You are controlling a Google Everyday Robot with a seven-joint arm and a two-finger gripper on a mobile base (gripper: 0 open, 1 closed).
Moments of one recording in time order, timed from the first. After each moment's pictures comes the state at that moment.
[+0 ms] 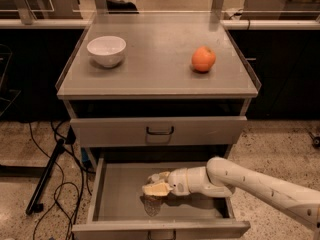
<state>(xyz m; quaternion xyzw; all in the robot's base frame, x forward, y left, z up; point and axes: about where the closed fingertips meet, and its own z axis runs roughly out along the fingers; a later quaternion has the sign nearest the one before) 0.503 0.026 0.478 -0.36 0.75 0.47 0.30</state>
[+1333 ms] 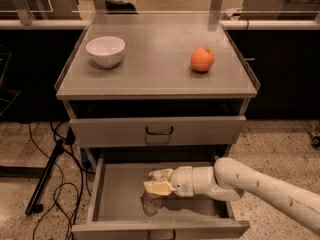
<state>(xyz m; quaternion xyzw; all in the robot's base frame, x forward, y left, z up) 0.483 0.023 0.535 -0.36 0.73 0.48 0.33</state>
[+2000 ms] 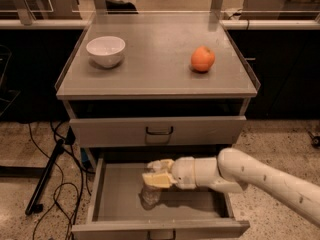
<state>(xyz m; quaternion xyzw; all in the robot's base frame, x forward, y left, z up) 0.481 0.023 0.590 -0.38 0.71 0.47 0.36</state>
